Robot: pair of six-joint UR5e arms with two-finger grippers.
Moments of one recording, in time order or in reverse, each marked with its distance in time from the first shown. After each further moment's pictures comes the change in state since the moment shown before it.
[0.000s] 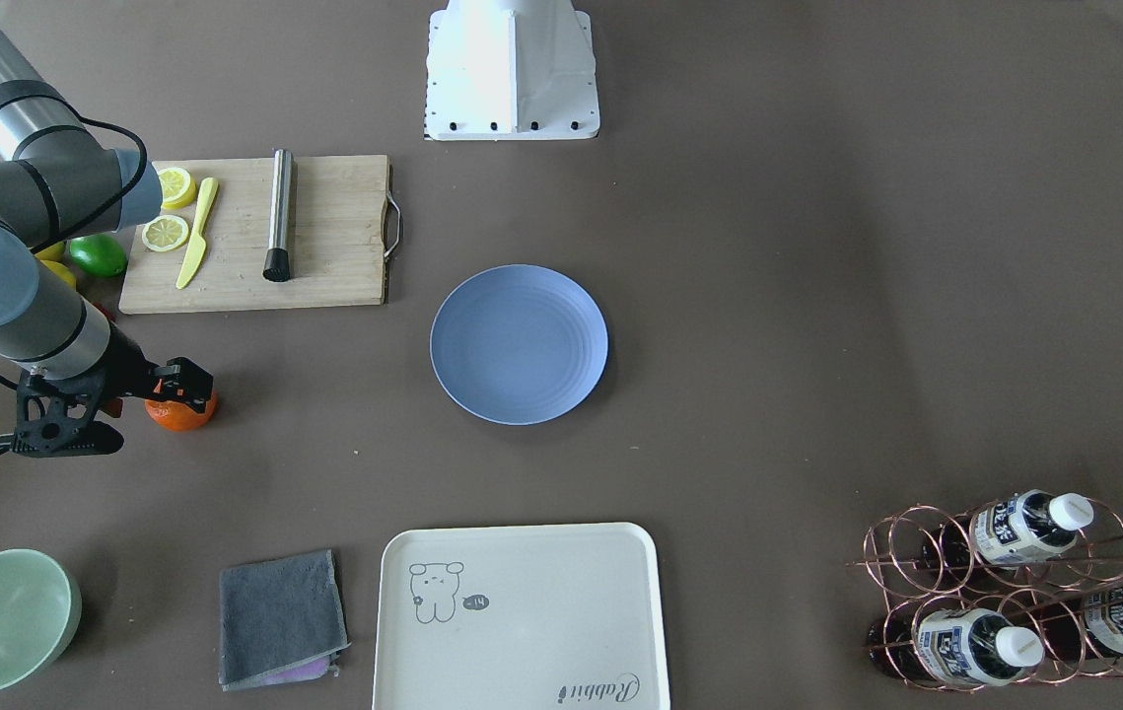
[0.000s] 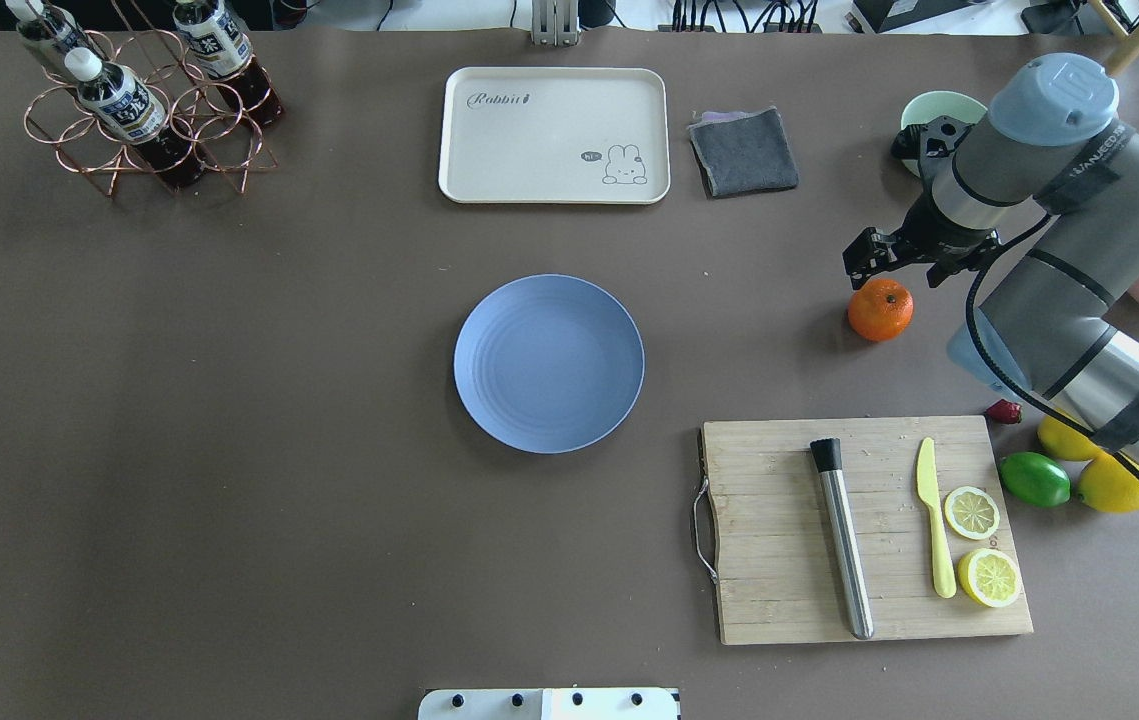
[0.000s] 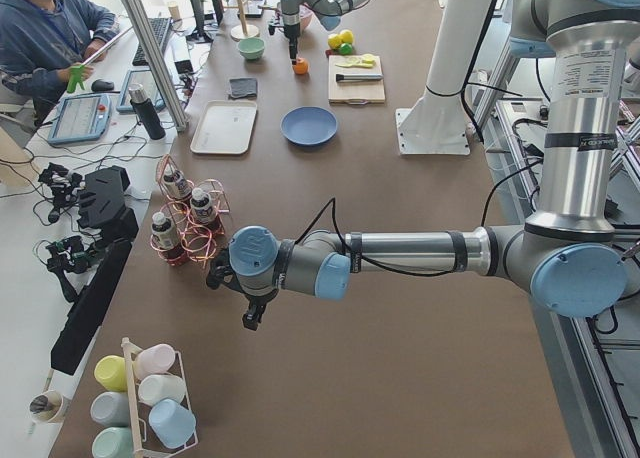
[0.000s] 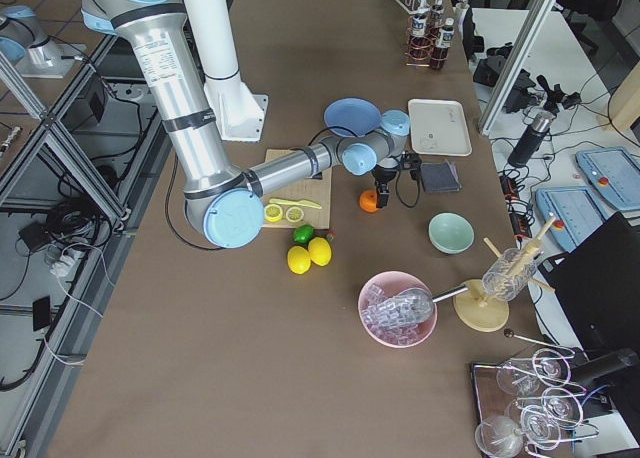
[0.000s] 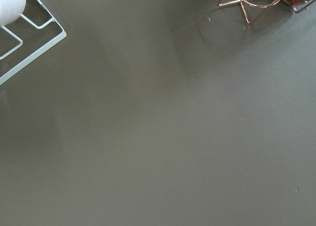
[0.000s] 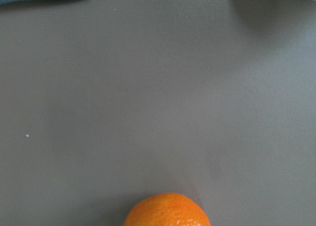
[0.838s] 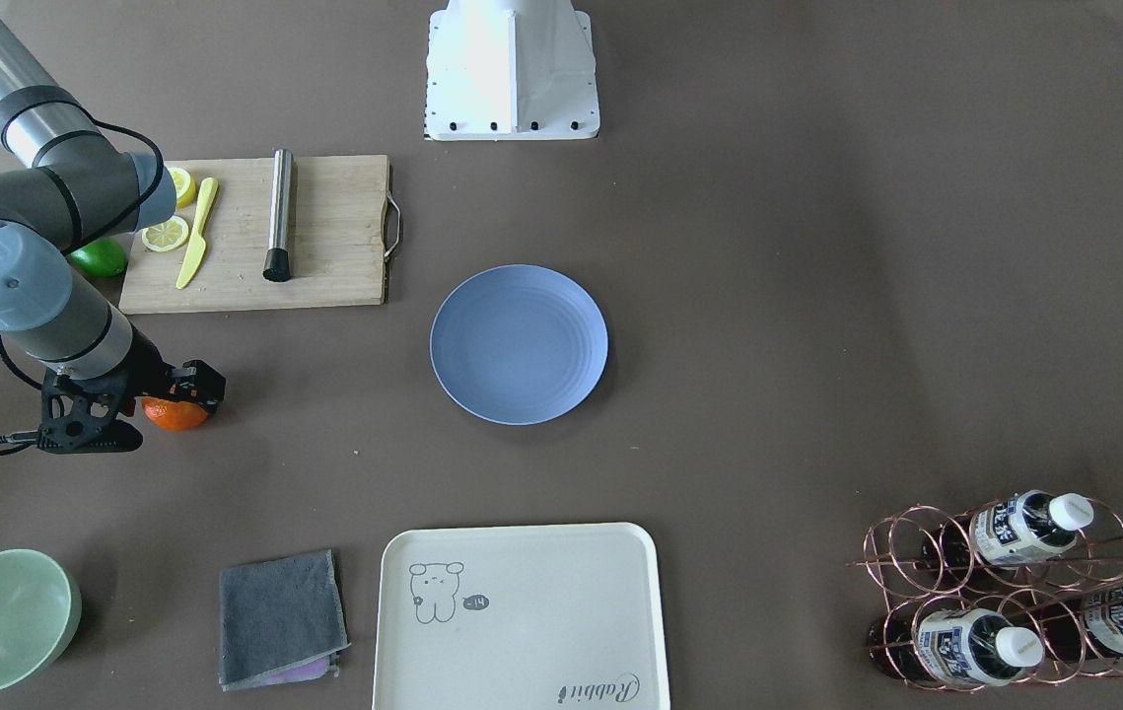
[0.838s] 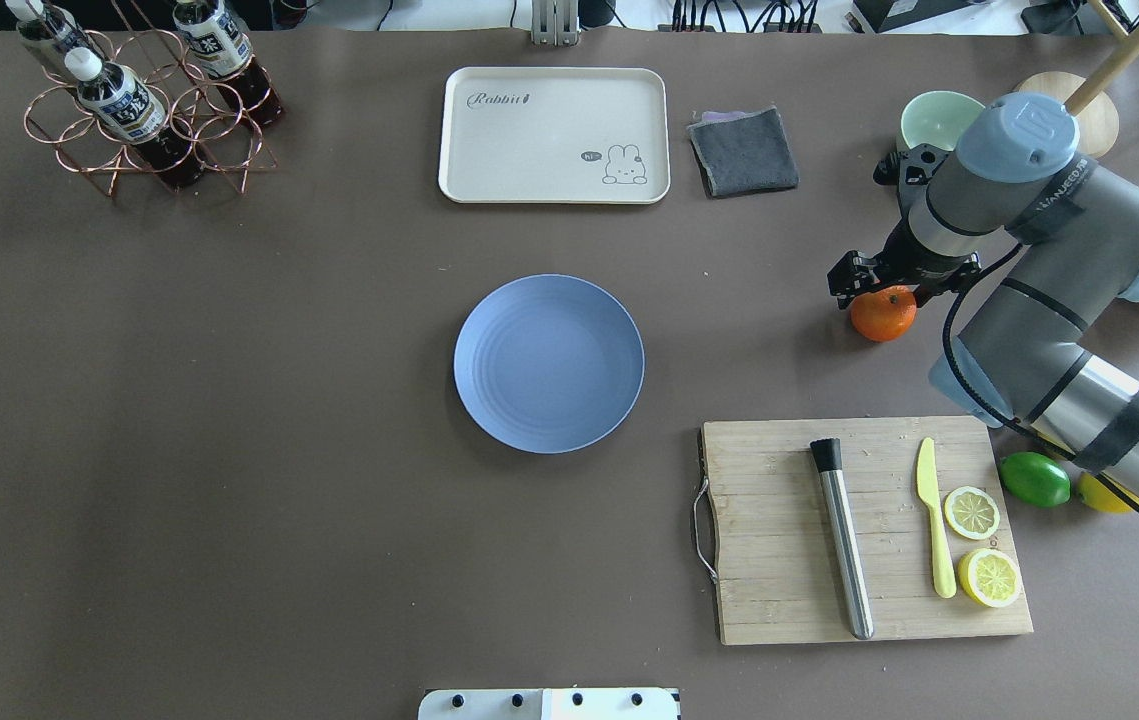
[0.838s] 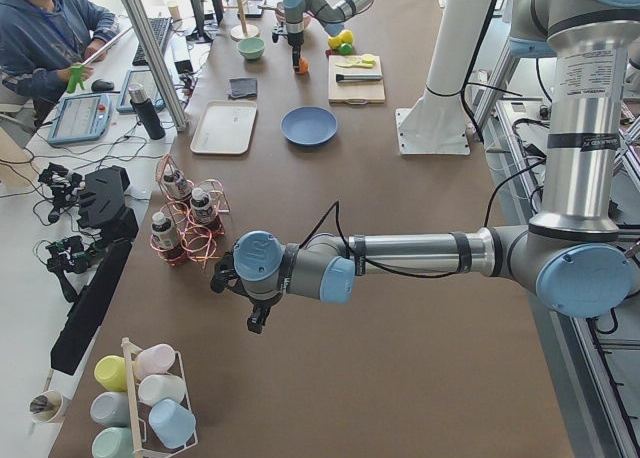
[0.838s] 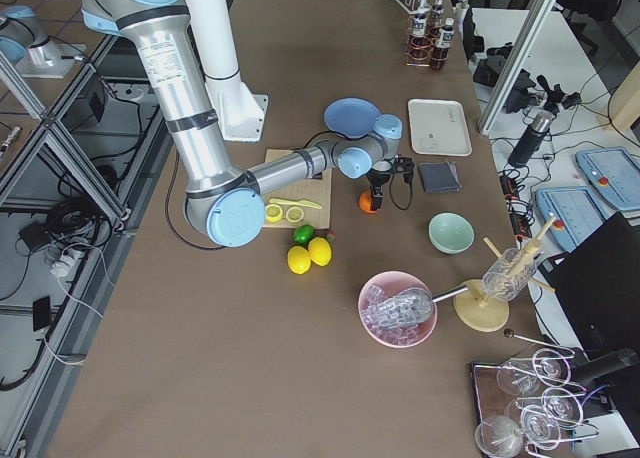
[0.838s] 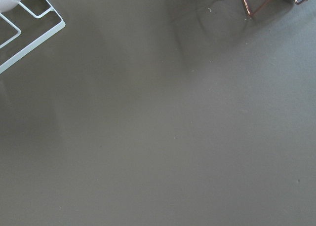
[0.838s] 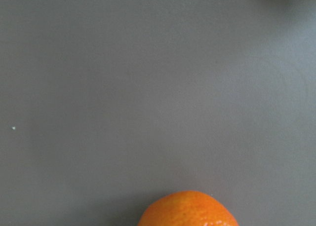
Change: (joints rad) left arm 0.000 0.018 -0.002 -0.007 -0.005 0.007; right arm -0.049 0.001 -0.017 0.026 -0.040 0.063
